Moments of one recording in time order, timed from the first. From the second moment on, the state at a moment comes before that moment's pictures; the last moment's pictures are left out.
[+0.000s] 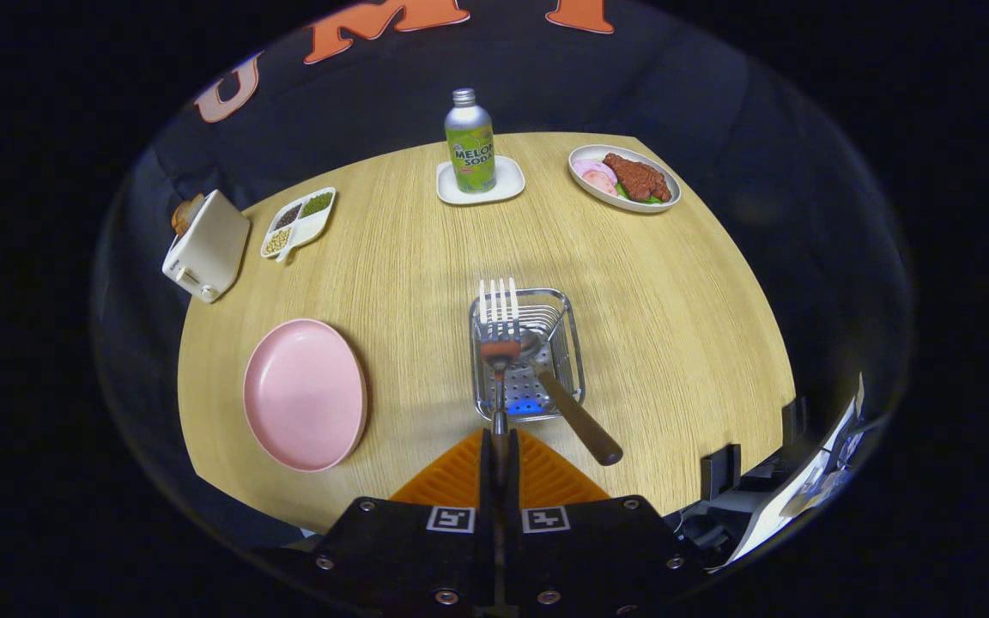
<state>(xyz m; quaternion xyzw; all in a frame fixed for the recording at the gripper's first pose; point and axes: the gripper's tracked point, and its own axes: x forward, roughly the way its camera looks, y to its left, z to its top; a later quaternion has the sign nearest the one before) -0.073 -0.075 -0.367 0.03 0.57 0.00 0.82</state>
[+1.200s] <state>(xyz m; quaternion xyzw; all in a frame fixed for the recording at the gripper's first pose) 0.051 -0.071 -0.164 0.03 0.21 0.02 0.98</state>
